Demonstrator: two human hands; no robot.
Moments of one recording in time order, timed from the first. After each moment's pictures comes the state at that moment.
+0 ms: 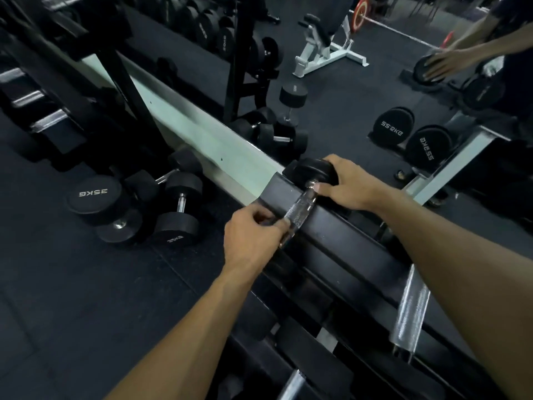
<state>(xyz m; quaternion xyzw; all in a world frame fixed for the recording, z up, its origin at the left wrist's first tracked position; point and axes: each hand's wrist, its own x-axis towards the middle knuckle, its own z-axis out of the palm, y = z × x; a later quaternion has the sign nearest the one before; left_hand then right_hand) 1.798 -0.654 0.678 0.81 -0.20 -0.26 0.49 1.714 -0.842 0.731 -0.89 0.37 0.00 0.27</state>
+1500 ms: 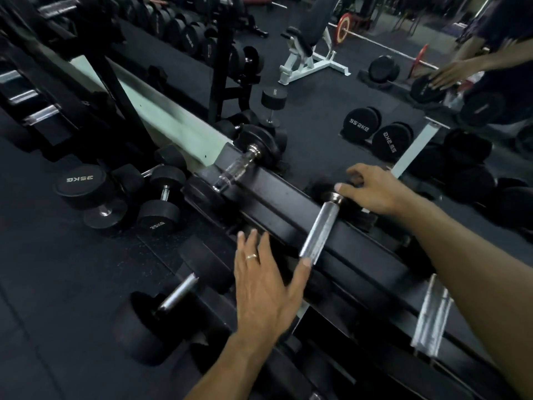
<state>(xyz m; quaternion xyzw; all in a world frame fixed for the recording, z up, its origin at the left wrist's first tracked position) 1.569 -0.587 0.665 0.83 -0.36 -0.14 0.41 1.510 -0.819 0.766 -0.86 0.47 0.00 0.22</state>
